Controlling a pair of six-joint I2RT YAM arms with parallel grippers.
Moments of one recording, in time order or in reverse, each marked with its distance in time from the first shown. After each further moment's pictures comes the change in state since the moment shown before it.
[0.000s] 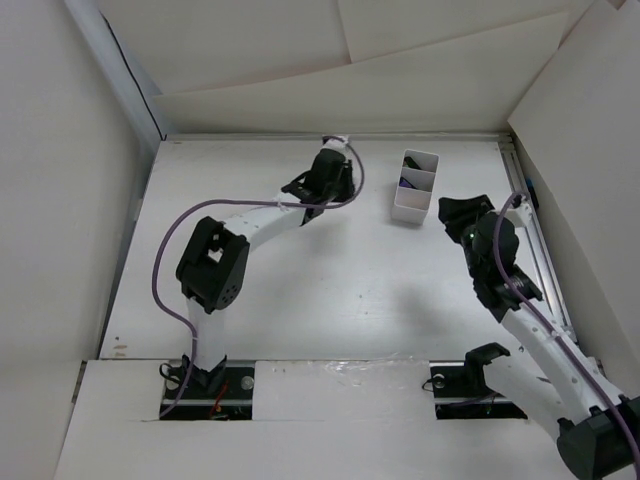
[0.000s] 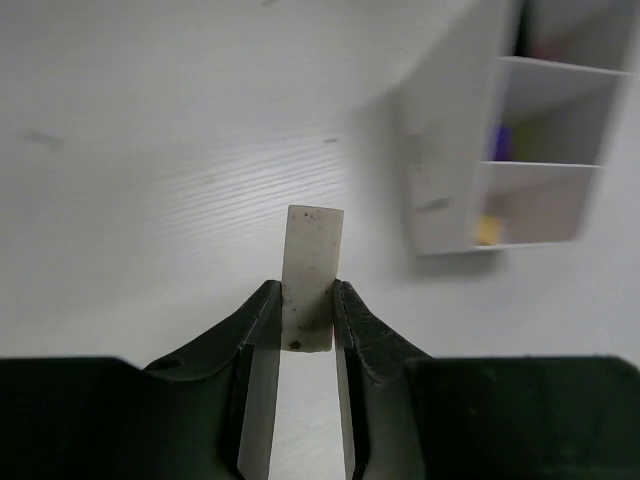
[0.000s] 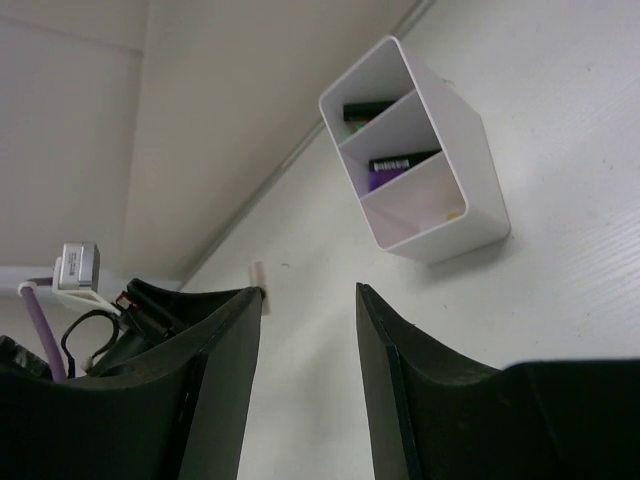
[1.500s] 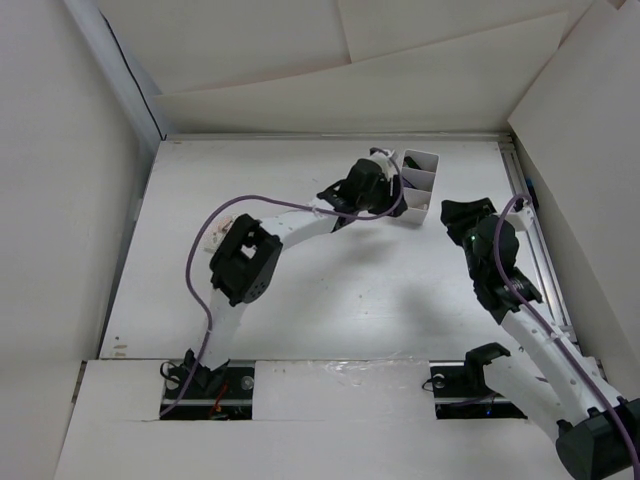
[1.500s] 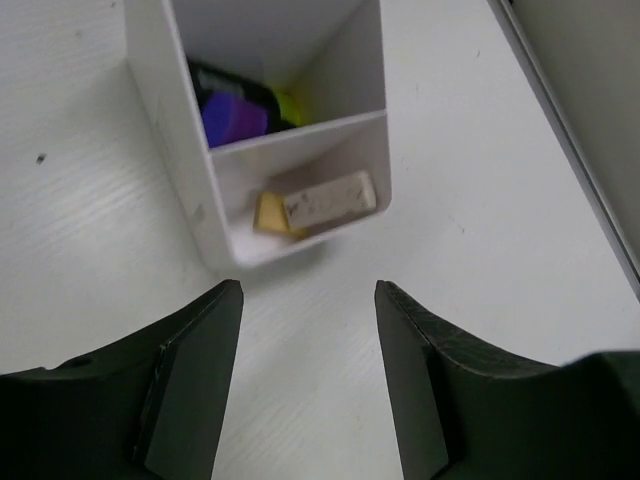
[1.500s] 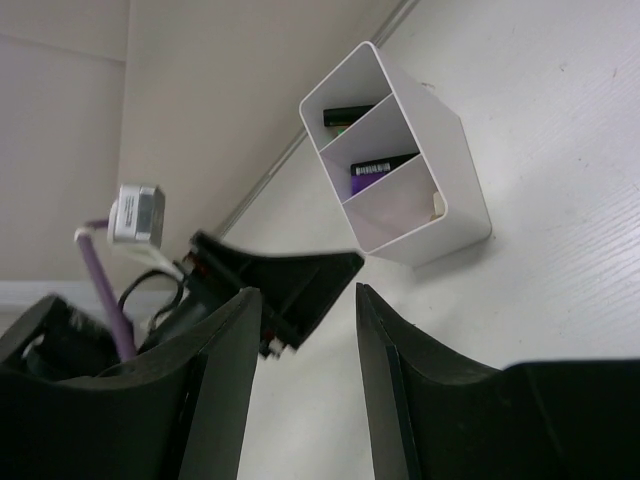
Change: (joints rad) left arm -0.162 0.285 0.337 0.053 0.266 -0.026; right arm -0.015 -0.030 -0.027 0.000 0.022 0.011
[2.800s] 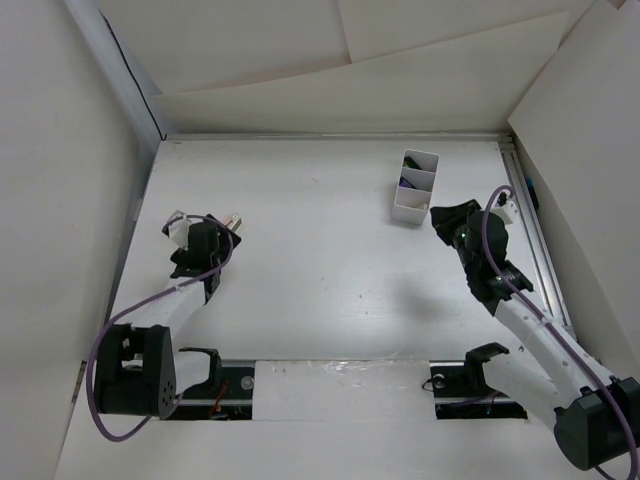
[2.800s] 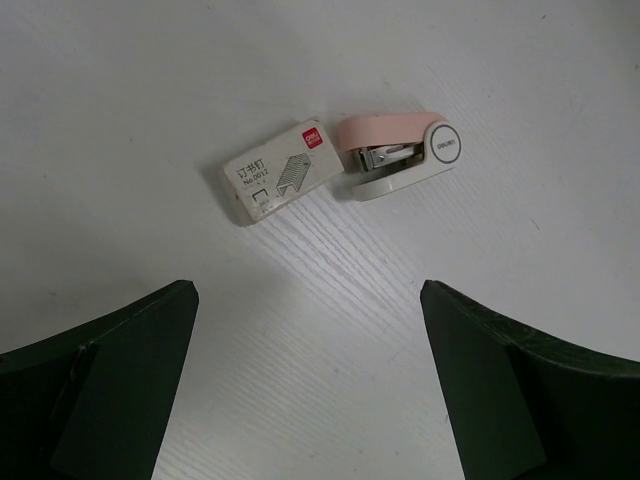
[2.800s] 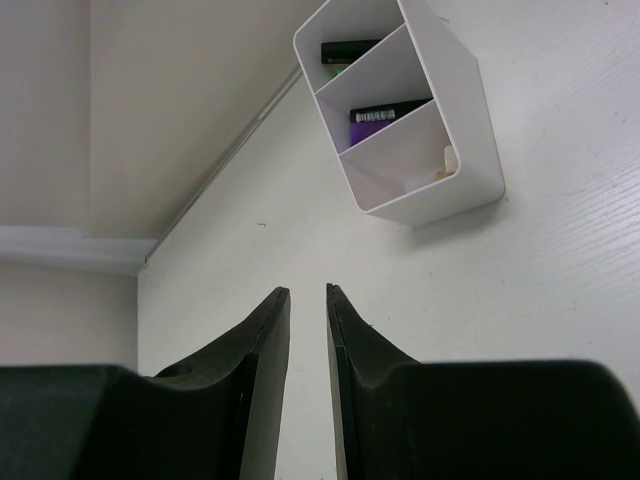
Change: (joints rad) left arm 0.703 -1.070 -1.349 0.082 -0.475 -0.344; right arm 0.002 0.095 0.003 0.020 -0.110 -0.012
